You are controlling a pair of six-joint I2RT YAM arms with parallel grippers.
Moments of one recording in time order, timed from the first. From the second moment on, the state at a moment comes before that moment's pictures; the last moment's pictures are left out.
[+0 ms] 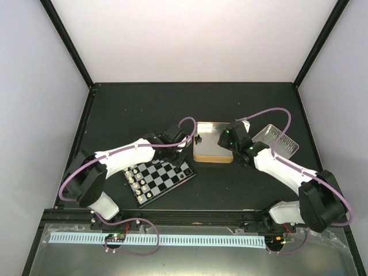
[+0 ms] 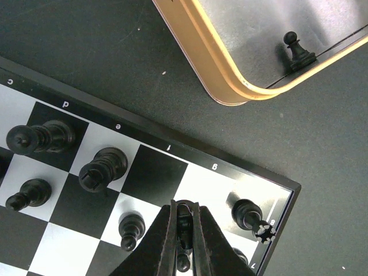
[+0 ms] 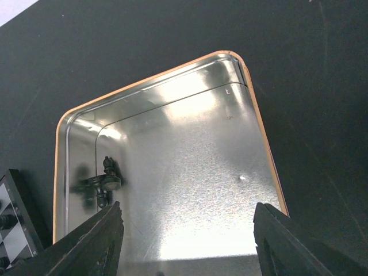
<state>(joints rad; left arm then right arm) -0.77 1.57 1.01 -0.58 0.05 -0.24 0.56 1.32 0.76 -0.23 0.25 0.80</state>
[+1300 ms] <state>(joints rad) -0.78 1.66 1.03 -0.58 0.11 -0.22 0.55 1.35 0.76 -0.24 0.21 0.81</state>
